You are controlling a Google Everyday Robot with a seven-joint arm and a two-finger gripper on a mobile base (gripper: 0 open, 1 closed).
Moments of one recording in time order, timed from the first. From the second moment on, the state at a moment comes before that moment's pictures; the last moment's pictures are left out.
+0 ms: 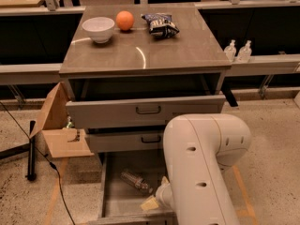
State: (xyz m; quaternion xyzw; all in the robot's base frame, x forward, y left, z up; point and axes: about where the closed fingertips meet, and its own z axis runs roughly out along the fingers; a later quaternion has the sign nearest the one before) arm 0.518 -0.021 0.247 -0.37 0.87 0.14 0.29
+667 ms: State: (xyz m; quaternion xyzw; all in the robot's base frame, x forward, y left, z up) arm 0.532 -0.009 0.219 -0.37 0.87 0.13 0.31
